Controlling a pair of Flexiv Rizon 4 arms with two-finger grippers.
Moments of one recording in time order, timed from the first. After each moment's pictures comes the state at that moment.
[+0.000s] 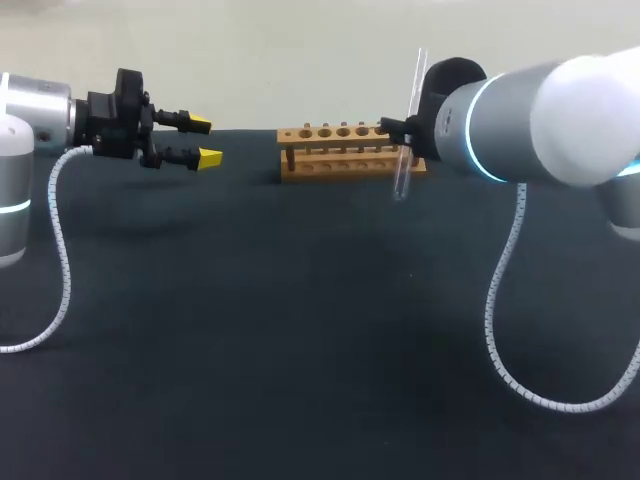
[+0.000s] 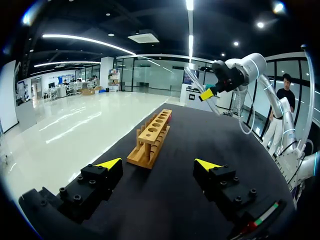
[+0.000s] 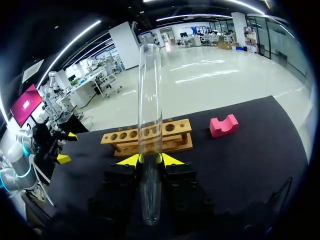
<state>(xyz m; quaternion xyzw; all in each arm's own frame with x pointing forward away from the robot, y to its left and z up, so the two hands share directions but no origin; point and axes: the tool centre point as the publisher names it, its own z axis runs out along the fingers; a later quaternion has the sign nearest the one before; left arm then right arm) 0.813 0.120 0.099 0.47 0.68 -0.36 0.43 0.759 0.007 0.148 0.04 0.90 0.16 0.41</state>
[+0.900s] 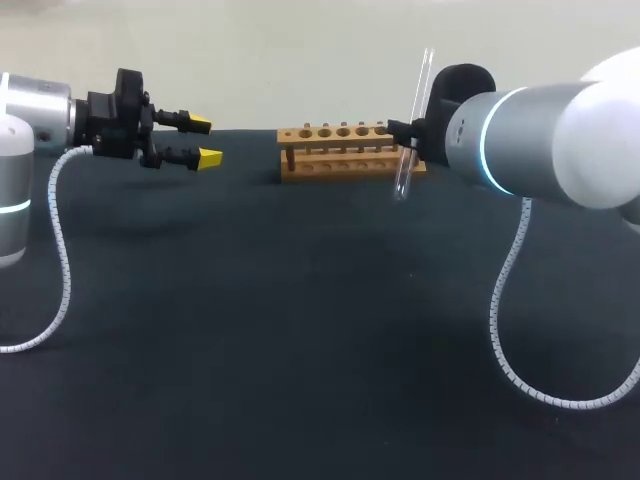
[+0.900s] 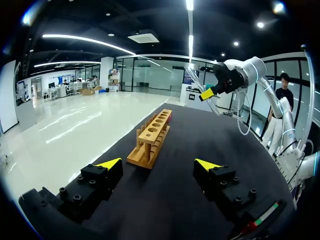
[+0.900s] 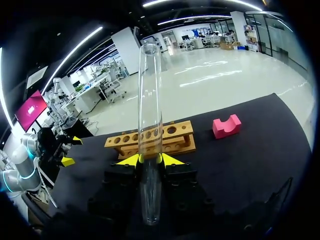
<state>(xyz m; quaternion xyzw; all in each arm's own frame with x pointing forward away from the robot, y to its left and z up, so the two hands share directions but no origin) 0.813 0.120 0.099 0.47 0.68 -0.36 0.43 0.759 0.005 0.148 0.04 0.88 0.19 0.43</state>
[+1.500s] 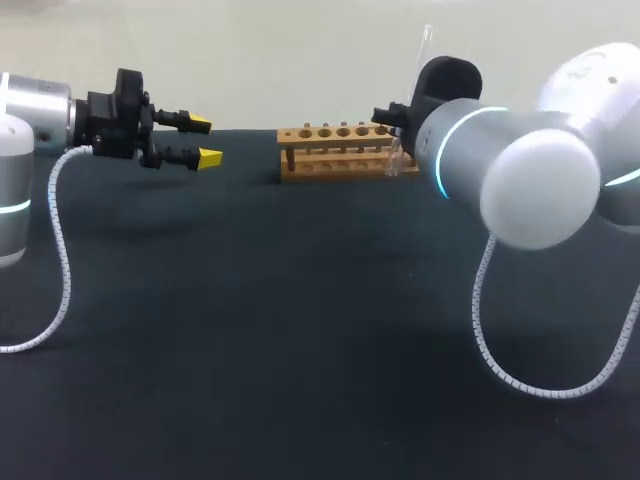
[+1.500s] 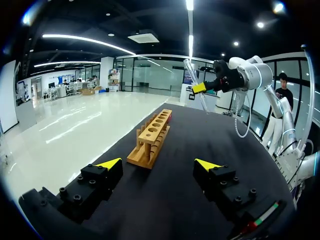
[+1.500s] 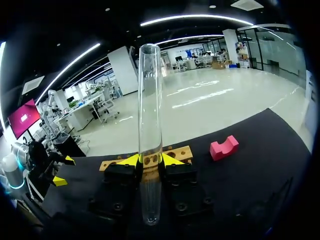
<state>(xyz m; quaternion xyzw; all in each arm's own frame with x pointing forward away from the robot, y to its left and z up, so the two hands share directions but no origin) 0.813 0.120 0.099 0.47 0.68 -0.36 0.43 0.791 0.008 0.166 0.07 0.84 0.14 0.52</state>
